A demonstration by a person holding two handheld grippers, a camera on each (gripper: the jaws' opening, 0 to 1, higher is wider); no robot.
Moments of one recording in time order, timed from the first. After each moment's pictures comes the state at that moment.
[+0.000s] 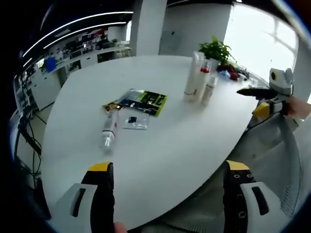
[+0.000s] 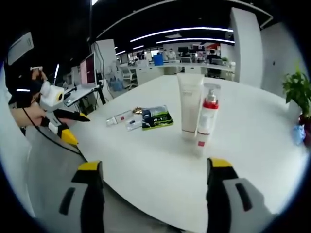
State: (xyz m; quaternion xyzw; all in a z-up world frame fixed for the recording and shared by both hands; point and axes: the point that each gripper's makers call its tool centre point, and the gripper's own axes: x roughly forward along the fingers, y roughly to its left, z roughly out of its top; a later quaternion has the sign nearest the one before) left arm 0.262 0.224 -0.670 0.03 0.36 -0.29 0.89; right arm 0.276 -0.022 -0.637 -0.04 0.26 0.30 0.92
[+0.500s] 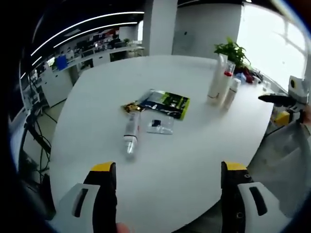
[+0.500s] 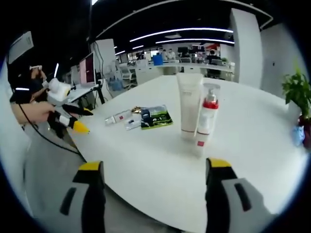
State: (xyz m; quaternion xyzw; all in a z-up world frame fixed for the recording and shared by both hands) left arm 0.310 0.259 -0.678 0.04 0.36 -0.23 0.90; right arm 0.277 -0.019 -0.643 -0.05 0.27 0.30 0.91
